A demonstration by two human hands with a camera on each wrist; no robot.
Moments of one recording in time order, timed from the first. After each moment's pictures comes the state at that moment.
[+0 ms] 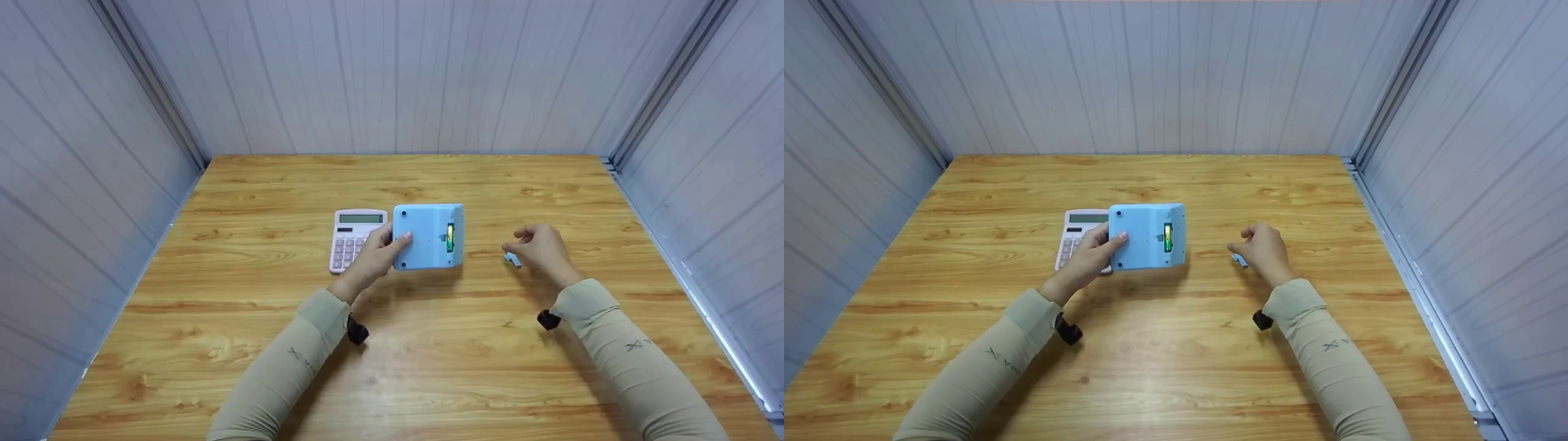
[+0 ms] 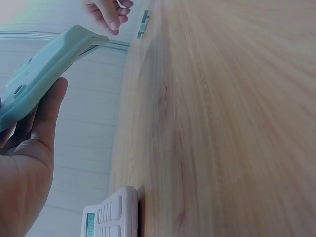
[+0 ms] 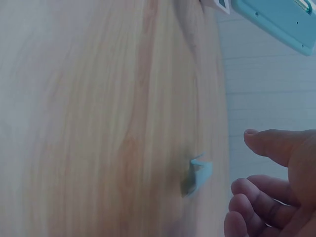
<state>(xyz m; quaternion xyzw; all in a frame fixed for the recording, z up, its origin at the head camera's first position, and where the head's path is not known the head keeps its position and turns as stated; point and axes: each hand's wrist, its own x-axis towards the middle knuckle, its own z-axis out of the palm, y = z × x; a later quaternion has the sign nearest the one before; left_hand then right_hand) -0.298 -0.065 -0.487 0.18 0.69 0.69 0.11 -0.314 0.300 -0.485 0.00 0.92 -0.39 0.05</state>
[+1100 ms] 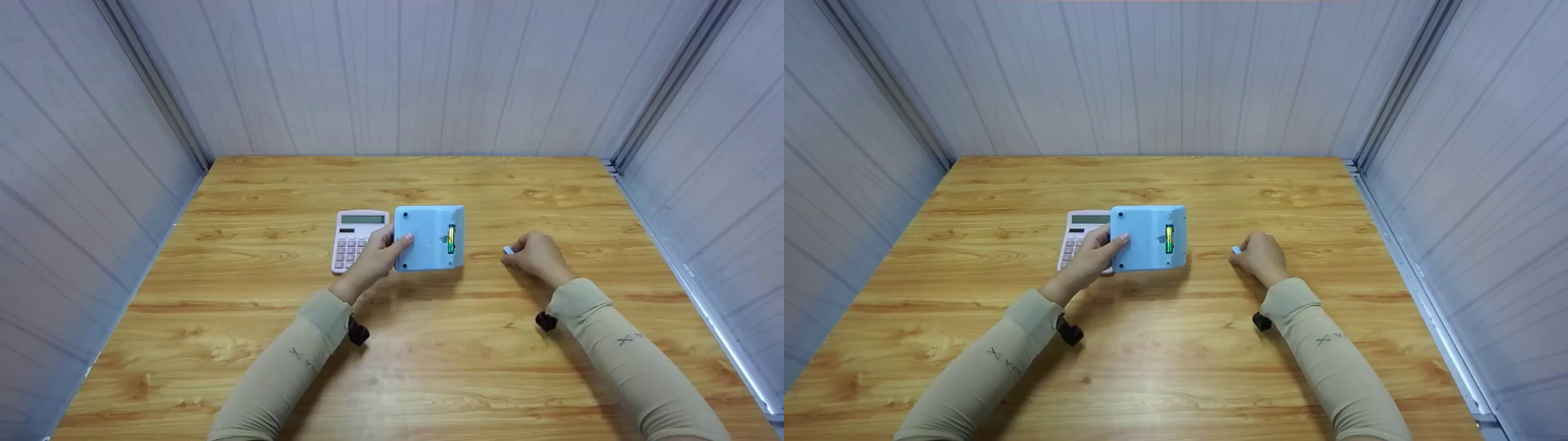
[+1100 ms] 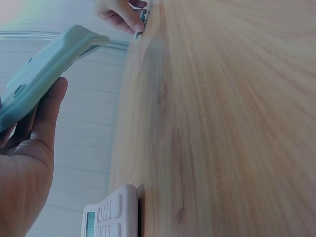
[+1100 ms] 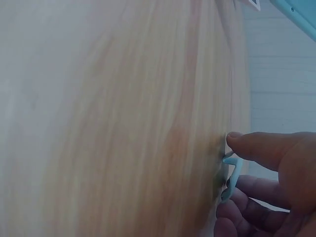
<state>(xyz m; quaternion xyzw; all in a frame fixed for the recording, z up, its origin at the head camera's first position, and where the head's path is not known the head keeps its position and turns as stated) -0.296 -0.066 -0.485 0.18 0.69 0.69 0.10 -0.320 0.298 -0.498 0.00 0.95 -0.31 0.09</state>
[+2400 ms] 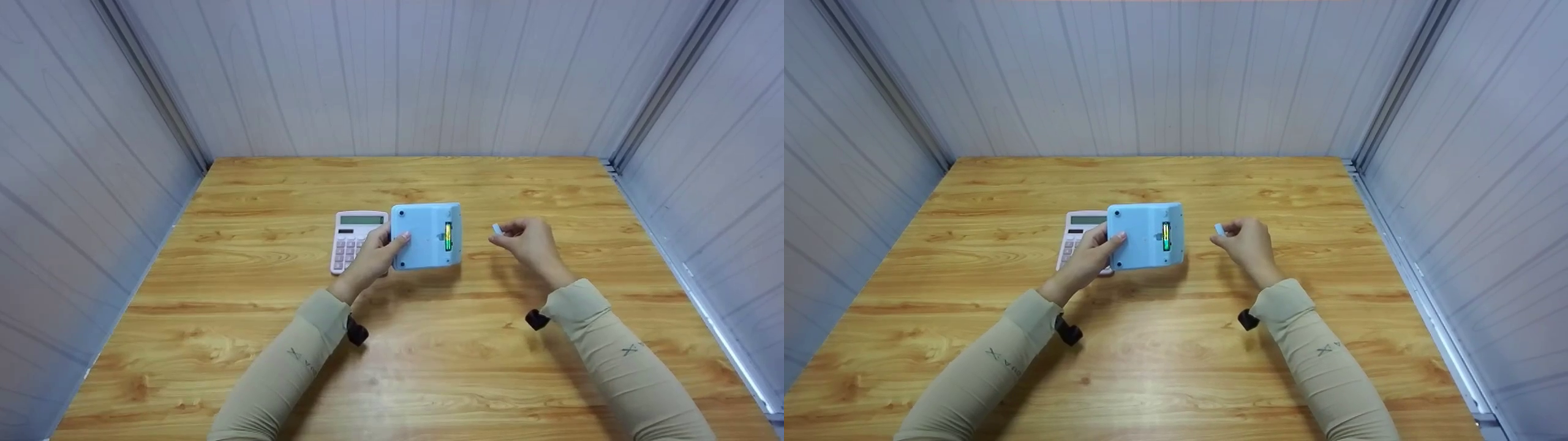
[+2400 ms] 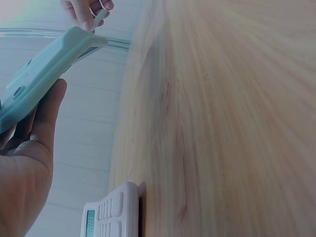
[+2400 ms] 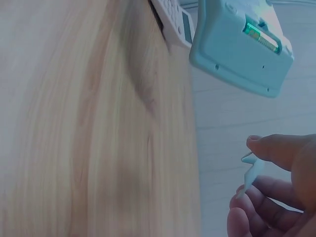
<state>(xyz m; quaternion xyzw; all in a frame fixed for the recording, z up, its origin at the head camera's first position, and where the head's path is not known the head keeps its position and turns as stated) -0.298 -0.067 -0.484 0.15 0.70 0.69 0.11 -0.304 0.267 -0.460 -0.02 0.89 -0.45 -0.01</state>
